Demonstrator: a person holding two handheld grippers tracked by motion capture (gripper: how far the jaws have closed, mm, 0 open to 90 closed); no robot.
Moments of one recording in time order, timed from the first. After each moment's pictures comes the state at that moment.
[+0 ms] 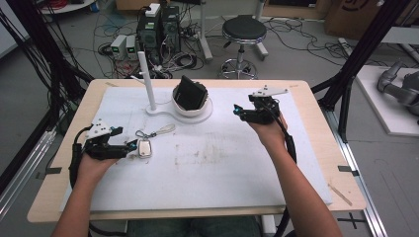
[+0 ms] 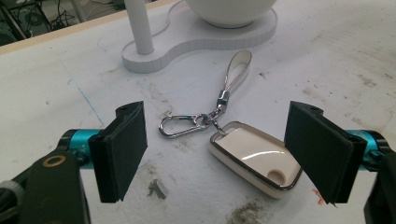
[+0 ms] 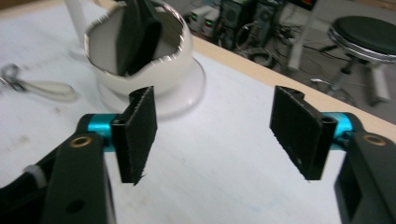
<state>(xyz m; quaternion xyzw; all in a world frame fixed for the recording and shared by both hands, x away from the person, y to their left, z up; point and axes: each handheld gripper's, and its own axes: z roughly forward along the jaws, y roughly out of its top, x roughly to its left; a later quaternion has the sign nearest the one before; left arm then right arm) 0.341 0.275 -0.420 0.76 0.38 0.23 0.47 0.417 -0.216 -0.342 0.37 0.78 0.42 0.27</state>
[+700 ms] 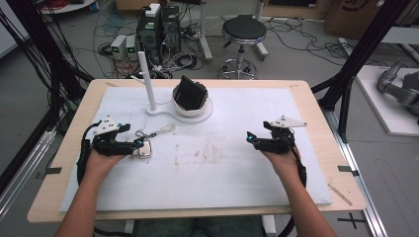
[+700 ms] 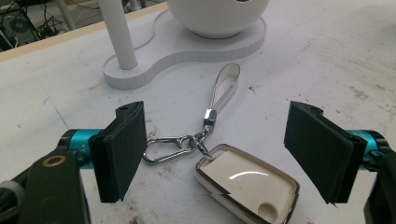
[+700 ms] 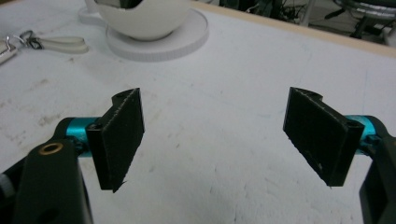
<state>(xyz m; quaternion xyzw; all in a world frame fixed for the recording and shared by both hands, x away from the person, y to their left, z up) 0.355 0.259 -0.419 0.77 0.36 0.22 0.48 0.361 -0.263 -0.399 0.40 0.77 0.45 0.23</state>
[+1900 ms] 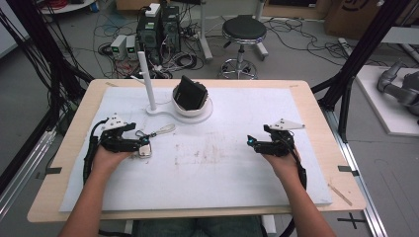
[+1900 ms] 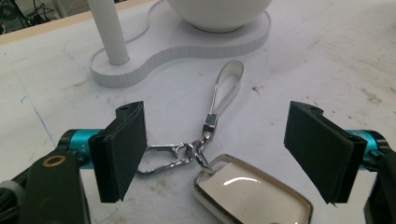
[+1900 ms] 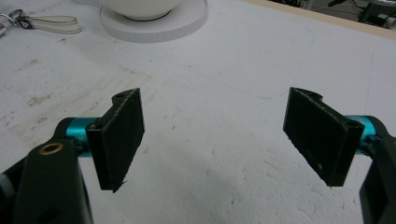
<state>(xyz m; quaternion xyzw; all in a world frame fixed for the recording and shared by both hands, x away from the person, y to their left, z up) 0.372 0.248 -0.428 0.77 0.37 0.20 0.48 0.361 -0.266 -0.409 0.41 0.78 0.43 0.22</state>
